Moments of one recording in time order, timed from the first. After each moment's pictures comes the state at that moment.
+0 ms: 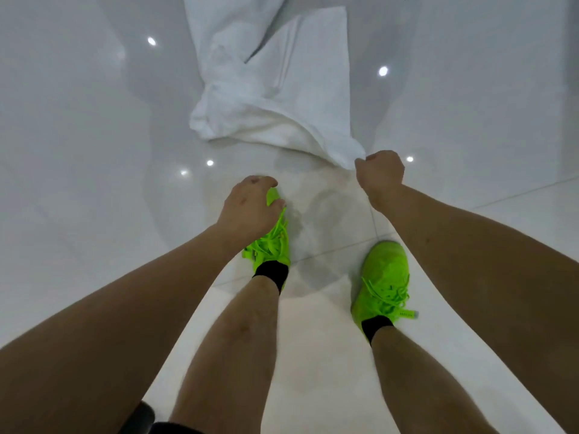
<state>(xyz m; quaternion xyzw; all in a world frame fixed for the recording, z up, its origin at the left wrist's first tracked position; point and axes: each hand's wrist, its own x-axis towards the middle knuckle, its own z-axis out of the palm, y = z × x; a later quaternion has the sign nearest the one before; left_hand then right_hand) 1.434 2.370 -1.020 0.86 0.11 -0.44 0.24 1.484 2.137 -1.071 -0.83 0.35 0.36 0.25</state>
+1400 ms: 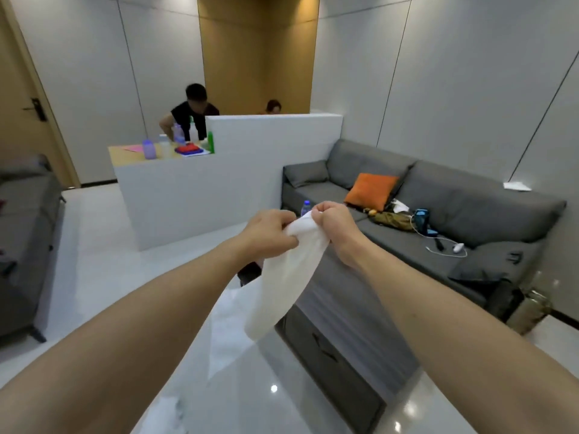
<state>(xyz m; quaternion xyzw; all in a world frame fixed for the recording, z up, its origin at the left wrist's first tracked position) 1.602 2.012 -0.097 0.90 -0.28 0.03 0.33 1.570 1.852 -0.089 -0.79 0.08 -0.13 0.59</state>
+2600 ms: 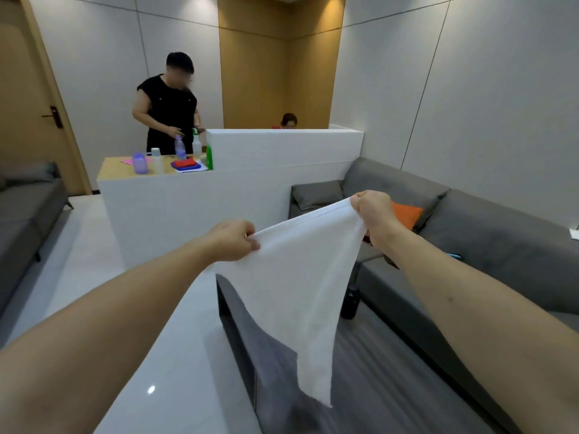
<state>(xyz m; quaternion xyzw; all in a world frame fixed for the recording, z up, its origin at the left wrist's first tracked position) 1.928 1.851 -0.094 0.98 -0.15 0.01 0.16 1.891 1.568 -0.041 -0.76 0.11 -0.15 0.62</state>
